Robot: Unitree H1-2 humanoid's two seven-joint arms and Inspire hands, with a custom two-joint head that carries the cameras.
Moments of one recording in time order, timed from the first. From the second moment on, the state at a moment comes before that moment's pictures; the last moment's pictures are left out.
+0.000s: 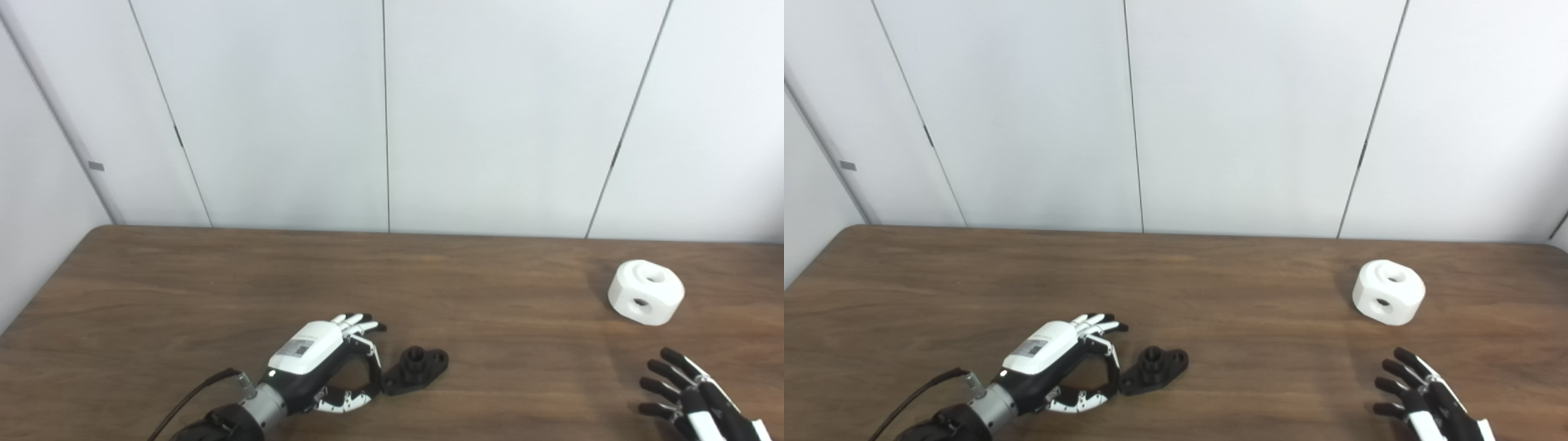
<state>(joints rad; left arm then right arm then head) -0.17 0.42 -0.31 -0.08 0.66 -0.14 -0.21 0.22 -0.16 -0.19 -0.31 0.15 0.07 0.04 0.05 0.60</state>
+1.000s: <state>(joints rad) -0.17 0.42 -0.32 -0.07 0.67 -0.14 -0.21 0.14 -0.17 -0.29 -0.36 -0.10 0.11 -0.13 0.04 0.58</state>
